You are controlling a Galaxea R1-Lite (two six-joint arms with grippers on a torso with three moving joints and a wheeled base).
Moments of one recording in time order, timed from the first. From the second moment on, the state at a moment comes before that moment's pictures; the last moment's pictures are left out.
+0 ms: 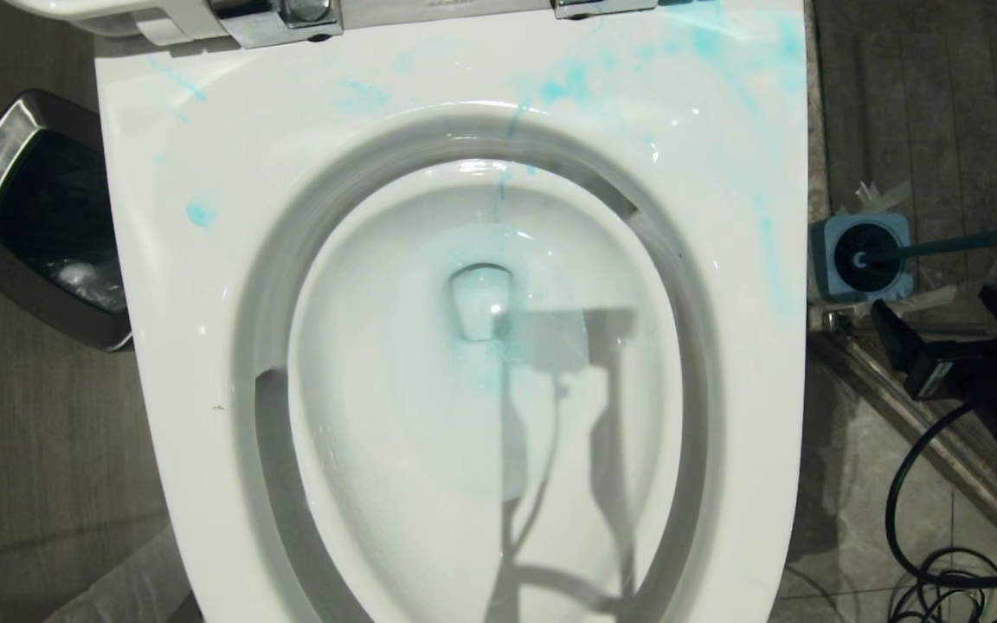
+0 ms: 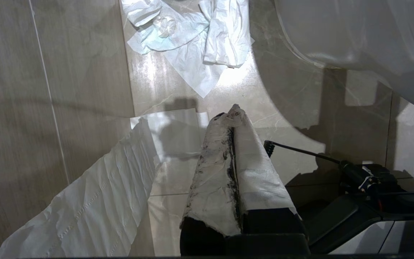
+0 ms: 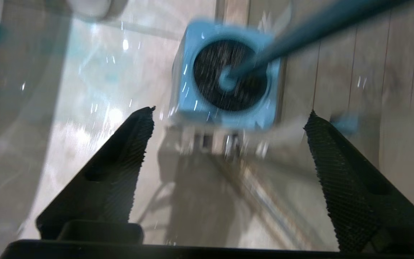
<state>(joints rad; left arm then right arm) 0.00 0.00 0.00 0.01 0.00 0.00 0.00 1.59 -0.30 -1.50 -0.12 -0.25</state>
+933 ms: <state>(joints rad) 0.00 0.00 0.00 0.01 0.00 0.00 -0.10 1.65 -0.67 -1.43 0.09 -0.26</state>
